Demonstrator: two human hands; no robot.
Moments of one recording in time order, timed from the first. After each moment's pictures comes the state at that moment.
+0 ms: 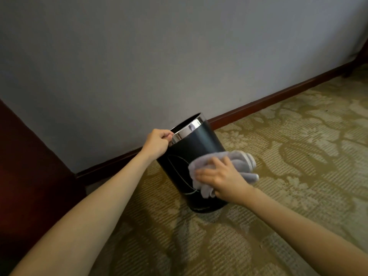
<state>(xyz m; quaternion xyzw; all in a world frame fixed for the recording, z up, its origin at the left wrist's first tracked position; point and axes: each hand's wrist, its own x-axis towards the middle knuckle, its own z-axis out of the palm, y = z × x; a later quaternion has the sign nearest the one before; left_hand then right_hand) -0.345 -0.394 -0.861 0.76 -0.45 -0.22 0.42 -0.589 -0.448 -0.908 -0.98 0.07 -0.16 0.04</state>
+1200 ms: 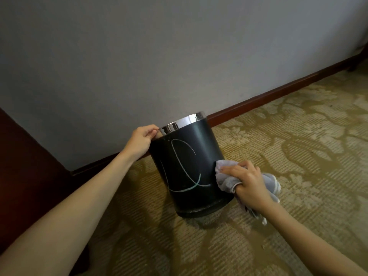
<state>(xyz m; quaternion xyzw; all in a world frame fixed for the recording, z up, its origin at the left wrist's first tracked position) -0.306 -0.379 -0.867 0.75 -0.49 -0.19 0.40 -0.625 -0.456 -0.929 -0.89 0.29 -0.30 0.20</state>
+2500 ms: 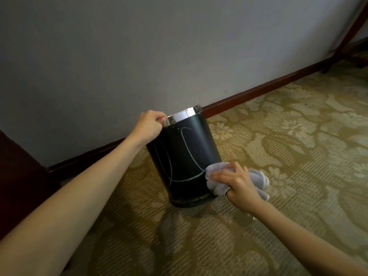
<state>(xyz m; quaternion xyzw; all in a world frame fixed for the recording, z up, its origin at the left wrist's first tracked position) -0.359 -0.420 -0.845 0.77 -0.51 -0.14 0.36 -0.652 -0.466 -0.942 -0.95 0.11 -0.24 0.15</state>
